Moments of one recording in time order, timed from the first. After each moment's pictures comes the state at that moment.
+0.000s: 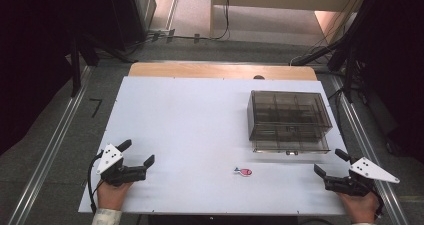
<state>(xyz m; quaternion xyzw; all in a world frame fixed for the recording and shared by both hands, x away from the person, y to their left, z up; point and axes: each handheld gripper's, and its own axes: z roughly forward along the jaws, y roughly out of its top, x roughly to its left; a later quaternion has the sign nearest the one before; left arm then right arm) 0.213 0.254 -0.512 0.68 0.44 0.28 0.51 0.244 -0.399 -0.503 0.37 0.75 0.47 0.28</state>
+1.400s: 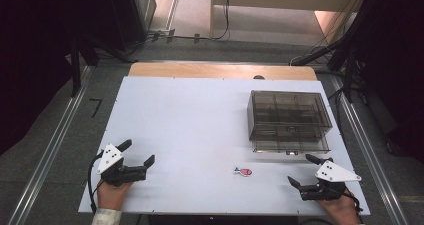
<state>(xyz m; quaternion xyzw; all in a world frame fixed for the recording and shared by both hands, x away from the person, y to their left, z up) 0.213 0.254 -0.511 0.69 0.44 0.28 0.50 0.235 -0.330 -0.504 0.28 0.83 0.42 0.24</state>
